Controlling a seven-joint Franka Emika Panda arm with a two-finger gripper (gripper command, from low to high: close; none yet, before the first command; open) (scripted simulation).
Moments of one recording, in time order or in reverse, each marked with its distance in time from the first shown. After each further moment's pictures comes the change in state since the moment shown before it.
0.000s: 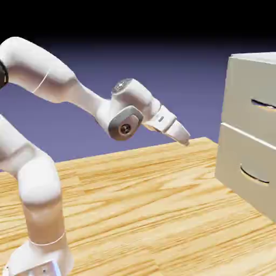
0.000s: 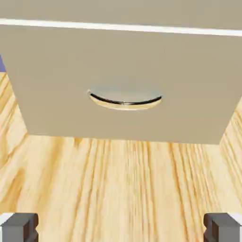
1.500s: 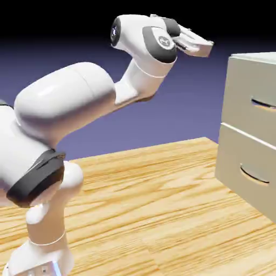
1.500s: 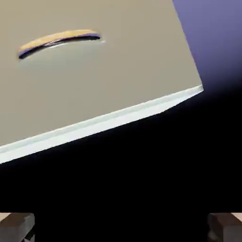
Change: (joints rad) arm 1.205 -0.494 -0.866 0.644 -1.691 -0.322 -1.957
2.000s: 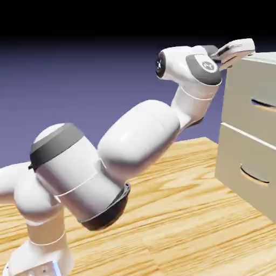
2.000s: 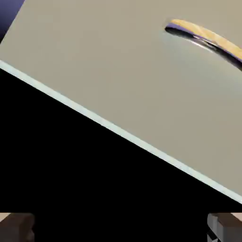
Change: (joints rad) arm 0.402 -0.165 -0.289 0.215 -0.564 -0.107 -0.652
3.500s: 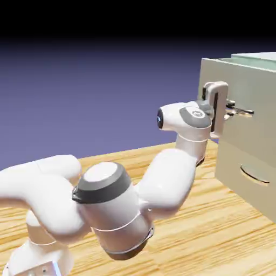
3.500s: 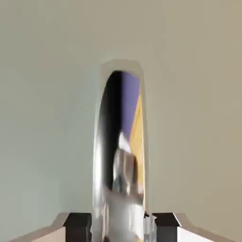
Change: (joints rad) arm 0.027 -0.223 -0.149 -0.311 -0.492 -0.274 -0.600
